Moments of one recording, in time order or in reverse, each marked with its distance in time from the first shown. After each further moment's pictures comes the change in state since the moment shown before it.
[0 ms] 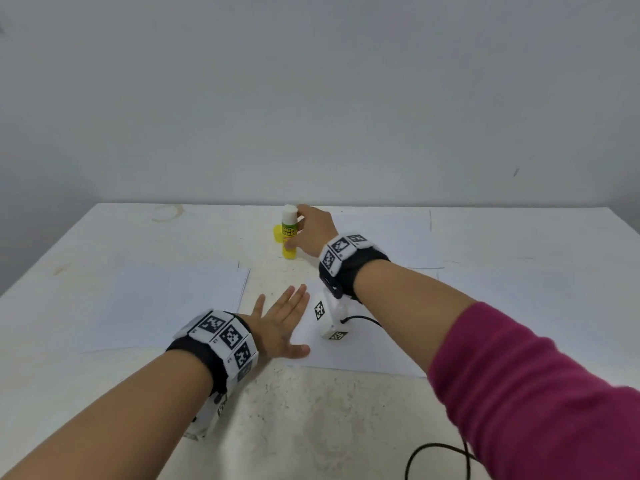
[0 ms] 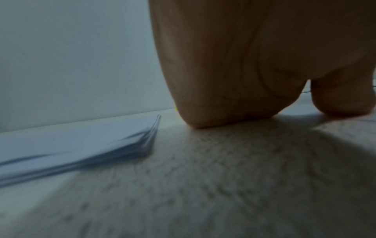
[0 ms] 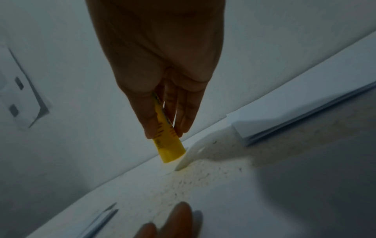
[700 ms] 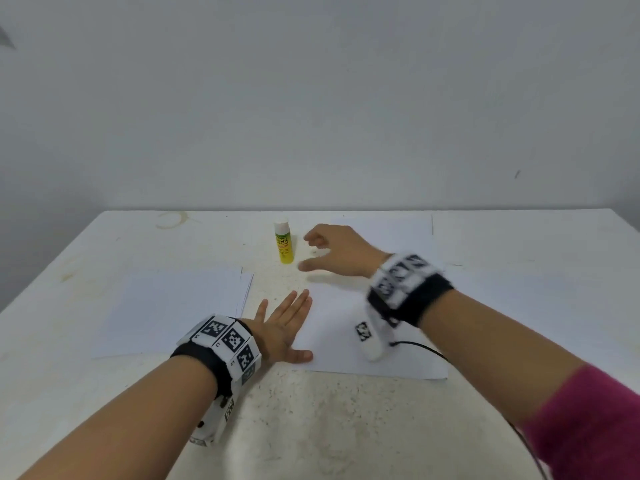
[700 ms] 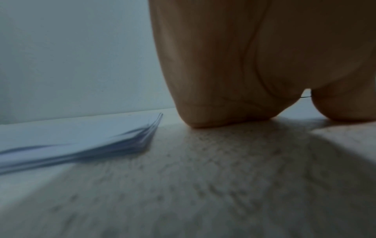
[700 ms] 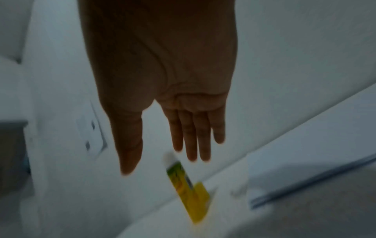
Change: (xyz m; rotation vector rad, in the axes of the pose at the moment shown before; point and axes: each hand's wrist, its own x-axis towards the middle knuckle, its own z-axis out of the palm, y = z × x) left_hand 0.001 -0.003 -0.001 -0.047 0.000 0.002; right_hand -0.054 0.004 -0.045 -0.159 -0.225 -0.069
